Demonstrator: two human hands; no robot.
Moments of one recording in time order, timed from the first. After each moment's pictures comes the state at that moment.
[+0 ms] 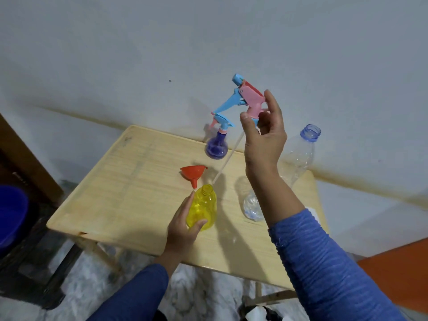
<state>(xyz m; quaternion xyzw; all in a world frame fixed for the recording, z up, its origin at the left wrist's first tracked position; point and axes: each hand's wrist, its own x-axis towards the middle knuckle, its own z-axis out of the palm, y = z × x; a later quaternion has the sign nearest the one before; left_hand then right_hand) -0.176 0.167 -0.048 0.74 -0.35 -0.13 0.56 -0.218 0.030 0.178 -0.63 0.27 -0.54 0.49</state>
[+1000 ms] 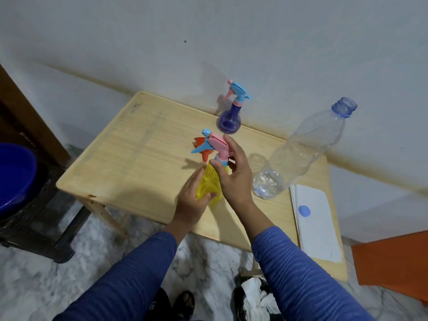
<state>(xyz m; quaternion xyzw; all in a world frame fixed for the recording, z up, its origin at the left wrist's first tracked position) -0.175 0.163 -0.060 0.74 -0.36 -0.08 0.56 -0.233 0.079 0.045 -0.77 0.25 -0.36 0.46</state>
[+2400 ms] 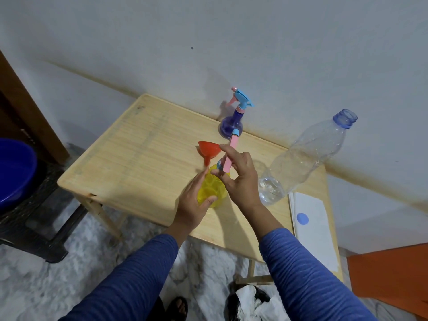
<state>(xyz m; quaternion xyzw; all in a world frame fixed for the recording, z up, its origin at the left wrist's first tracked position) -0.175 0.165 -0.056 0.72 -0.37 -0.09 0.58 -0.240 0.056 0.040 -0.87 0.18 -0.31 0.33</state>
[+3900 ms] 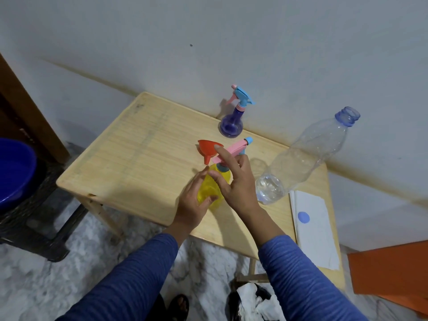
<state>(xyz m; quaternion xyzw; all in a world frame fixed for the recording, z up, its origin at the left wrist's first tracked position) -0.173 0.161 -0.057 0.72 -0.38 -0.05 0.58 -0.243 0.070 0.044 -0.89 0.16 -0.31 0.29</state>
